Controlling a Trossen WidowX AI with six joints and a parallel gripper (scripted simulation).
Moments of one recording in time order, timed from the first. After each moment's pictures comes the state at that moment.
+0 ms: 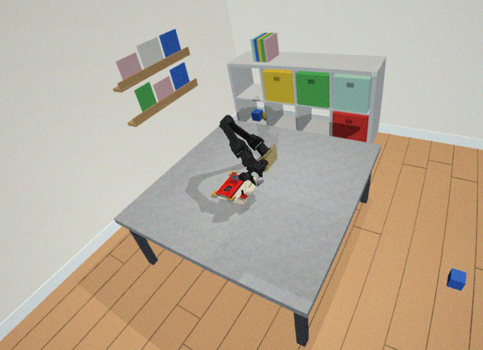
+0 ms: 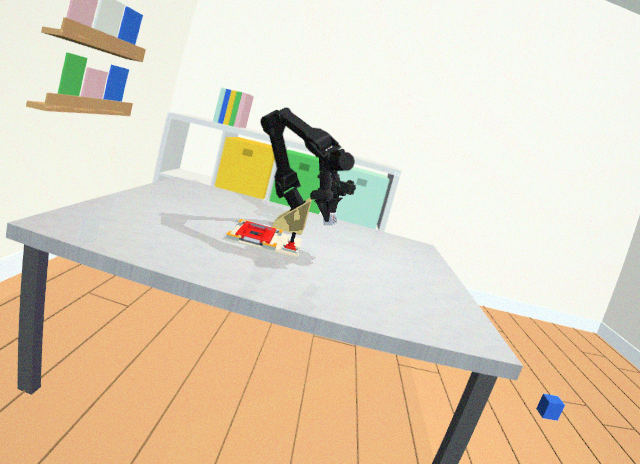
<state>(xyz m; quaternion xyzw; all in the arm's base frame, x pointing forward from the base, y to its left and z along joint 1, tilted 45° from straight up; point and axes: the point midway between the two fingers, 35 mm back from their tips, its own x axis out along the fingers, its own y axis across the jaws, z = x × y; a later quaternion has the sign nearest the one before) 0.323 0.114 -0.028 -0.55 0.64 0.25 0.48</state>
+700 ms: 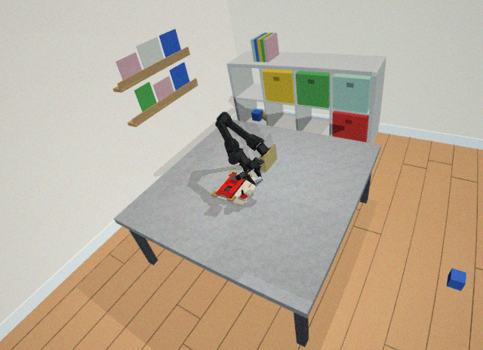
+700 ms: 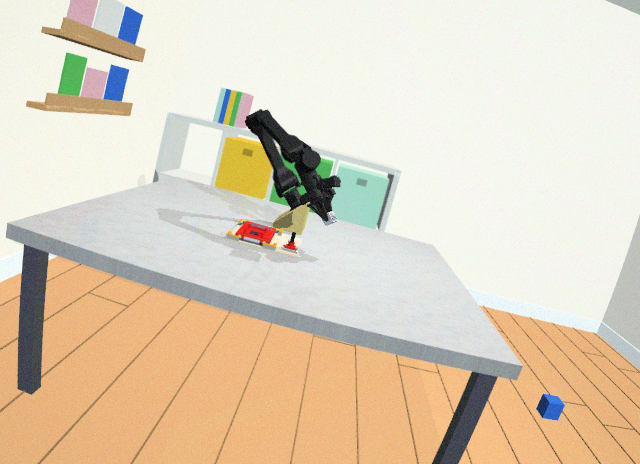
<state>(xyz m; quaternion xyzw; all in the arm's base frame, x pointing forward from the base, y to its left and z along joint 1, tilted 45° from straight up) 0.319 0.101 -0.024 -0.49 0.51 0.37 0.60</state>
